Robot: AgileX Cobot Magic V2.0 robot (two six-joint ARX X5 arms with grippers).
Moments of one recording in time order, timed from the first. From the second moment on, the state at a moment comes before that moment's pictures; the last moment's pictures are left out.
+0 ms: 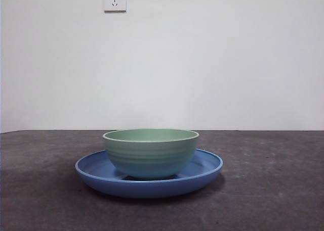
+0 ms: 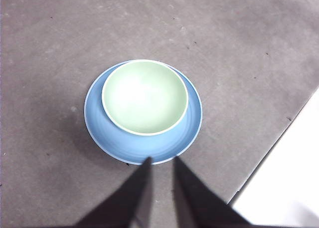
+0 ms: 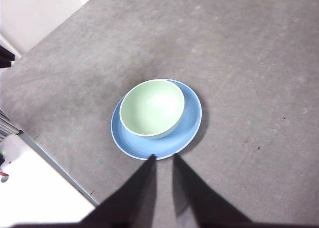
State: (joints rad) left arm -0.64 0.84 1.10 -0.95 0.19 0.04; right arm 0.27 0.69 1.21 -1.13 -0.44 0.02
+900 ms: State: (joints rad) left arm -0.08 0.15 0.18 -0.19 0.18 -0.05; right arm 0.27 0.69 1.21 -1.11 -0.44 0.02
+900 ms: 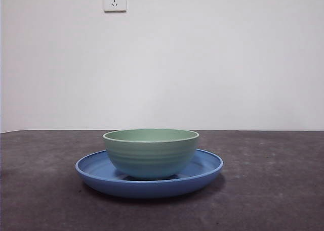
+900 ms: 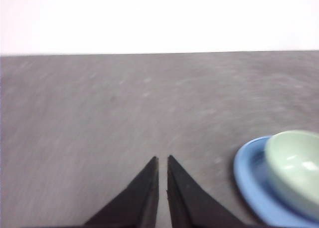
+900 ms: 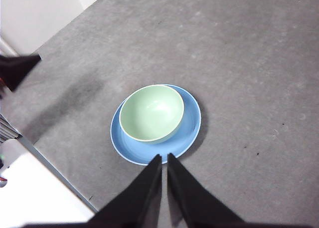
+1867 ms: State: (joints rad) left arm -0.05 0.00 0.03 -0.18 0.05 -0.12; right arm 0.27 0.69 1.21 -1.10 -0.44 0.02
